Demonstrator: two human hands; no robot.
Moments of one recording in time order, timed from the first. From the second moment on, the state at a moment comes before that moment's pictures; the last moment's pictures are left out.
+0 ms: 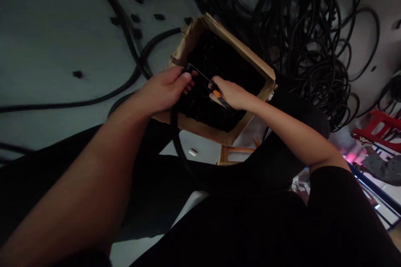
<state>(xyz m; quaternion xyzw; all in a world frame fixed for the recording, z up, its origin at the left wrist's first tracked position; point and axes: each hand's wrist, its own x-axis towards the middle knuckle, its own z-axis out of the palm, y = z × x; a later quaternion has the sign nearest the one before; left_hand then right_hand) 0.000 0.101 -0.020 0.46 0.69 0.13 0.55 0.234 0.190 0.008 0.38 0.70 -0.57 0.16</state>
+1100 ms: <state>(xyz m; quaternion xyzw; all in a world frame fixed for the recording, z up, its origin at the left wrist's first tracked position) 0.004 0.096 -0.018 0.50 0.68 0.13 0.52 0.234 0.190 0.004 0.39 0.73 -0.55 0.15</state>
